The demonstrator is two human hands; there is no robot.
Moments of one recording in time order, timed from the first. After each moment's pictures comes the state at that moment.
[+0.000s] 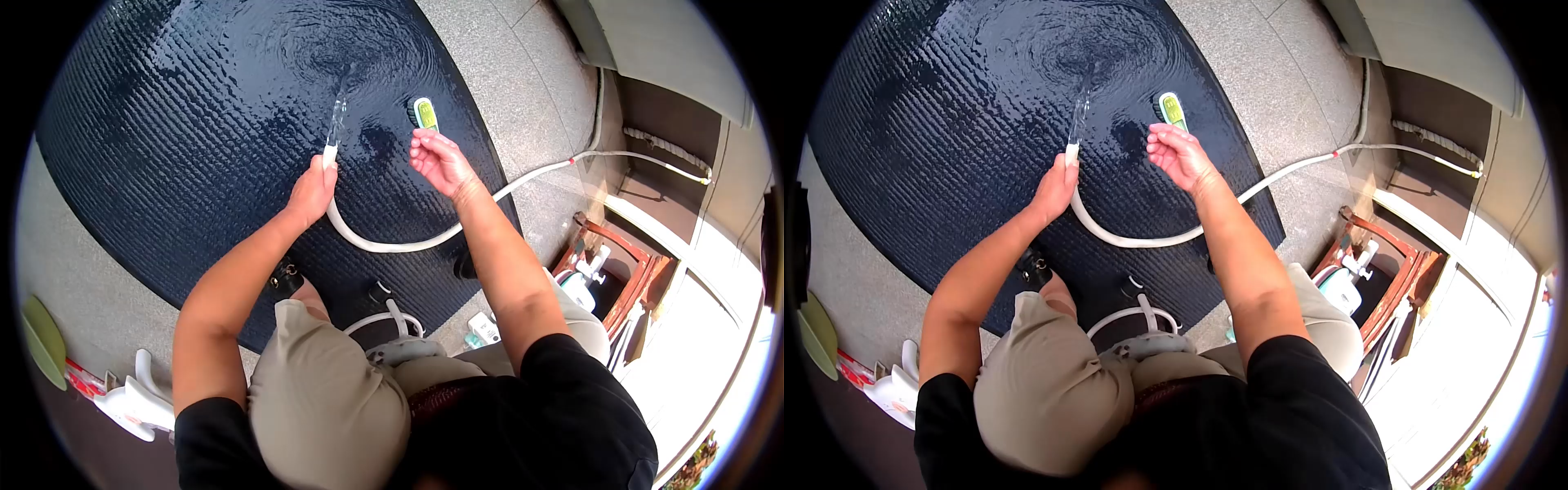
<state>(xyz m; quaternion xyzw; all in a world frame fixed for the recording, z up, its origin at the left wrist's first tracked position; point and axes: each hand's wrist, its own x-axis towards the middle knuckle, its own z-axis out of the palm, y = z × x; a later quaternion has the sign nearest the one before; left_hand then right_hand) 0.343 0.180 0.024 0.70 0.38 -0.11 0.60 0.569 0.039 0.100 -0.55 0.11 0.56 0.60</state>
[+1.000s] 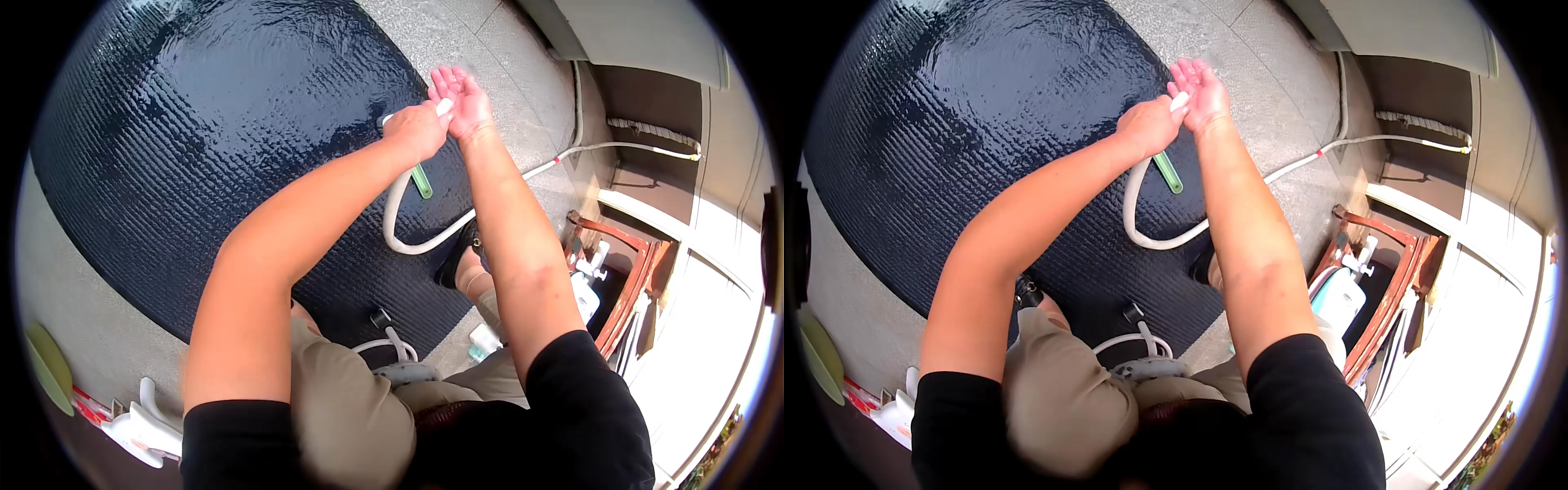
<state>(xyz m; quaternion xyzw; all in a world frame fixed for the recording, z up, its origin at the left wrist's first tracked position) 0.561 0.158 0.141 0.82 0.23 -0.05 0.52 0.677 0.094 0.137 -0.55 0.15 0.36 0.73</state>
